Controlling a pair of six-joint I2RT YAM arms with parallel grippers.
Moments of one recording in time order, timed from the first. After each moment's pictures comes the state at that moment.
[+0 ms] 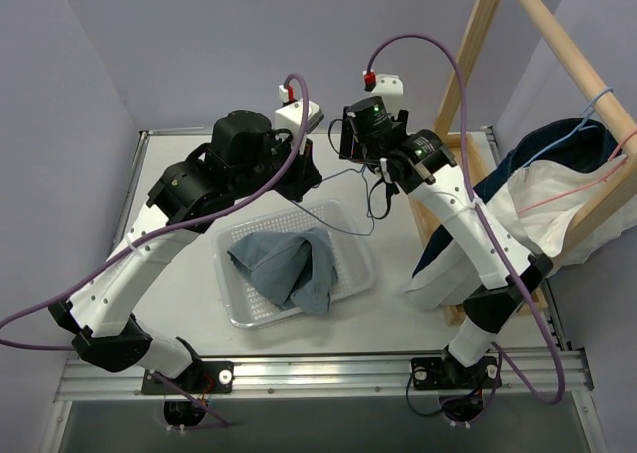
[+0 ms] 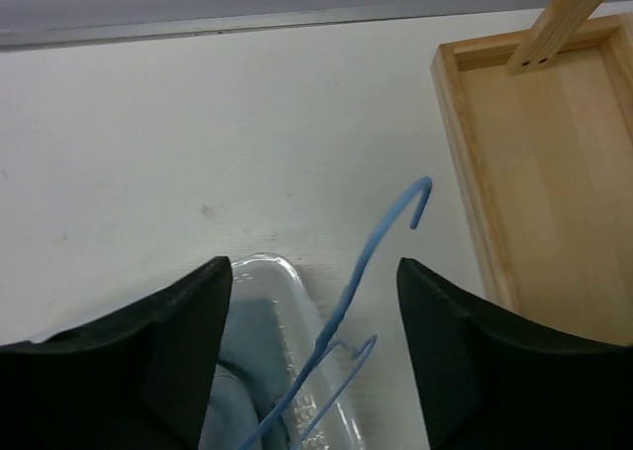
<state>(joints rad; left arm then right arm) -0.82 1.47 1.95 -0.87 0.05 -0.18 0.68 1.69 1.99 -0.91 0.59 0.46</state>
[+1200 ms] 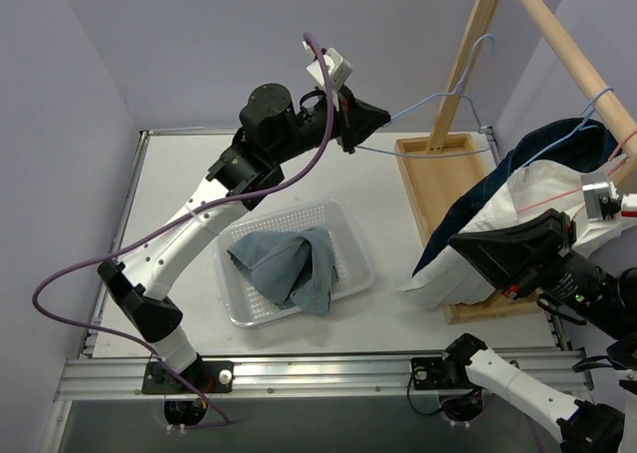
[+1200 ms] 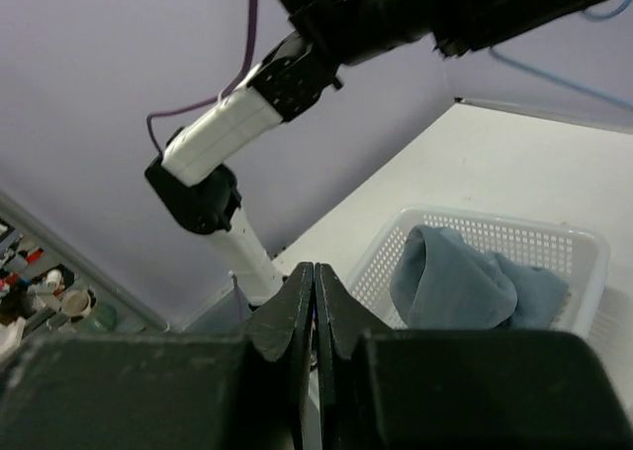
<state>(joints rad) -0.81 1.67 1.96 -0.11 0.31 -0.25 0.63 0.70 1.65 -0.80 -0.28 0.52</state>
